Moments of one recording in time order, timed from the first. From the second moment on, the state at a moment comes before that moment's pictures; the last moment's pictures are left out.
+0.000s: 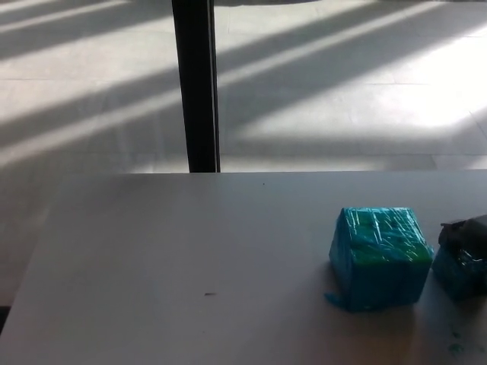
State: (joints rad) left_arm -0.03 0.69 0.39 1.16 -0.18 0.00 -0.39; right_arm -0.78 -0.74 0.67 0.87 -0.75 -0.13 0.11
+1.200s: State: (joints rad) left_arm -0.02 0.69 0.39 1.16 -0.18 0.00 -0.39; right_arm -0.85 -0.84 0.29 0.81 -0.59 -0.41 0.07
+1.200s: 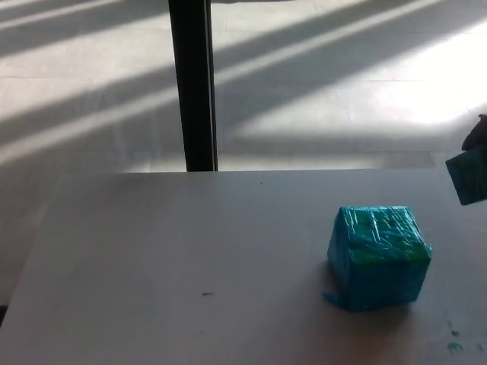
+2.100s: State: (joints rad) left_arm -0.01 0.70 0.39 1.15 -0.18 0.00 -0.39; right_arm -0.79 -0.82 0.38 0.47 -0.53 -0.48 0.40
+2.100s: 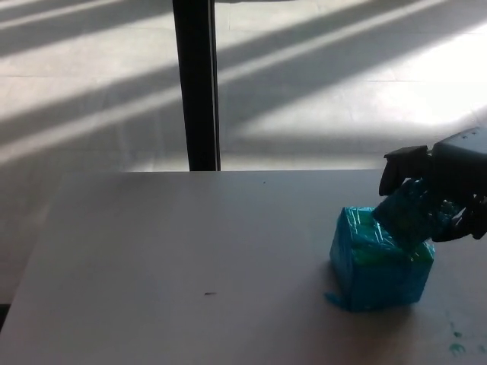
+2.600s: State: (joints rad) left_arm -0.01 0.71 0.38 1.14 -0.18 0.00 -0.39; right_arm -0.82 -0.78 0.41 0.57 -0.59 -0.48 0.37
